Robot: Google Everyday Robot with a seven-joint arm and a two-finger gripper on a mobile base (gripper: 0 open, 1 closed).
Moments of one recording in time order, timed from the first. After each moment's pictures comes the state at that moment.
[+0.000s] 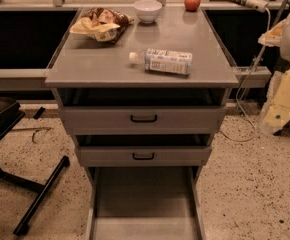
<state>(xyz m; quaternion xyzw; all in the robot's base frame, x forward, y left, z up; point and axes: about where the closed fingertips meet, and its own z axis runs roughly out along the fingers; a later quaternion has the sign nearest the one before) 0.439 -0.213 0.989 -0.60 0.78 -0.05 0.18</state>
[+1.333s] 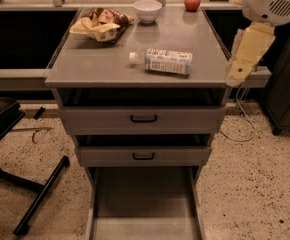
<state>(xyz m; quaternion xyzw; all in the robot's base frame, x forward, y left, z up) 0.526 -0.178 1.021 -0.63 0.74 -0.09 0.23</state>
